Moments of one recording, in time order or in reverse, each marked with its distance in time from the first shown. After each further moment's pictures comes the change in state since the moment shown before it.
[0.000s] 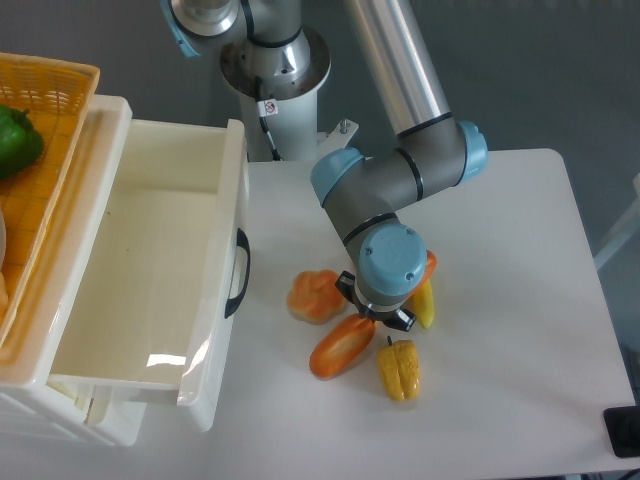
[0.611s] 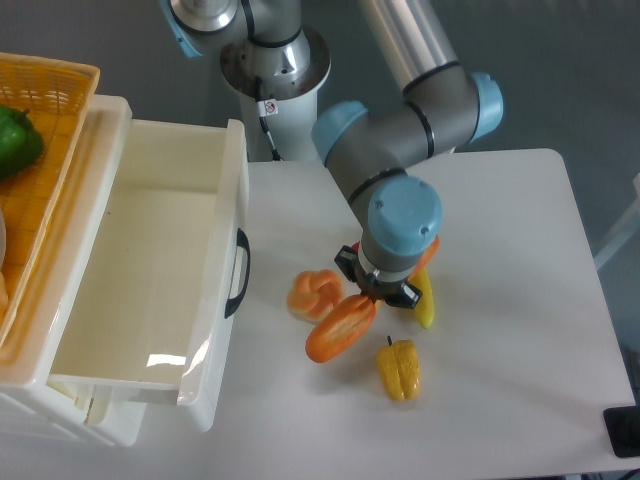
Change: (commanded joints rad) arm 0.021 0.190 0.054 -0.157 -0.129 -0.003
